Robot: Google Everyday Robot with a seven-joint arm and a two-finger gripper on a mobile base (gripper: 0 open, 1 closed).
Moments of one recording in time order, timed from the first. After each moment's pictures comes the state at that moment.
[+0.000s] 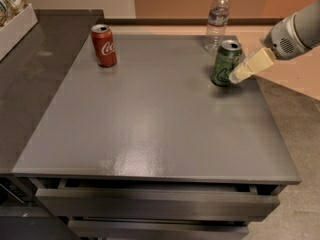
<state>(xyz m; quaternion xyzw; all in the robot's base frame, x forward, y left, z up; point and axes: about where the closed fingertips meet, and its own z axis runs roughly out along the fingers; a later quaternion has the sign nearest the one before) 0.629 -0.239 0.916 -0.42 0.84 0.10 0.34</state>
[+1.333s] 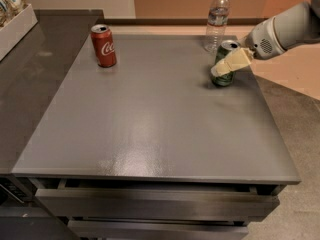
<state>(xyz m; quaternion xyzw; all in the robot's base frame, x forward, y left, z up) 0.656 -0.193 0.904 -0.44 0.80 0.16 0.36</state>
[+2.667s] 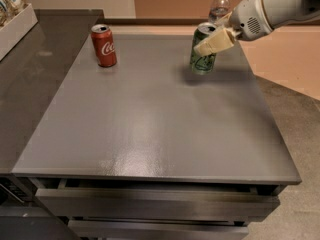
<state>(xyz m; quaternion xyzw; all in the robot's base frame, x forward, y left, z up) 0.638 -0.126 0.966 -0.50 0.75 0.20 0.39</state>
